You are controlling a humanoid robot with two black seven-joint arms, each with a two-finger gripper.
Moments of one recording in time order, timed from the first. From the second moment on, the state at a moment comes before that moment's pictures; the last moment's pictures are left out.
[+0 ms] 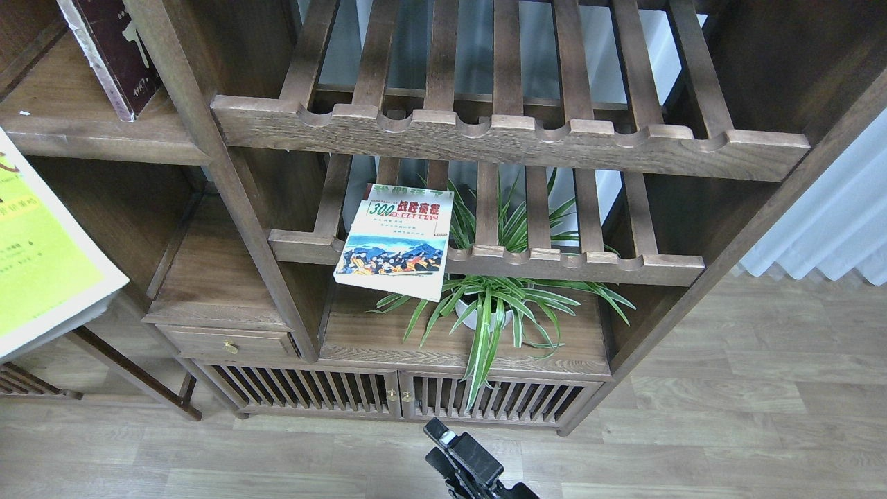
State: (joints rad) left arm 0.55 0.78 -2.00 -1.63 -0.14 -0.49 0.17; right arm -0.28 0.02 0.80 1.14 0.10 0.58 -0.08
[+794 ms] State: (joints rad) left arm 0.12 0.95 -2.05 -1.48 0.11 -0.49 0.27; right arm -0.29 0.01 0.80 1.14 0.10 0.58 -0.08
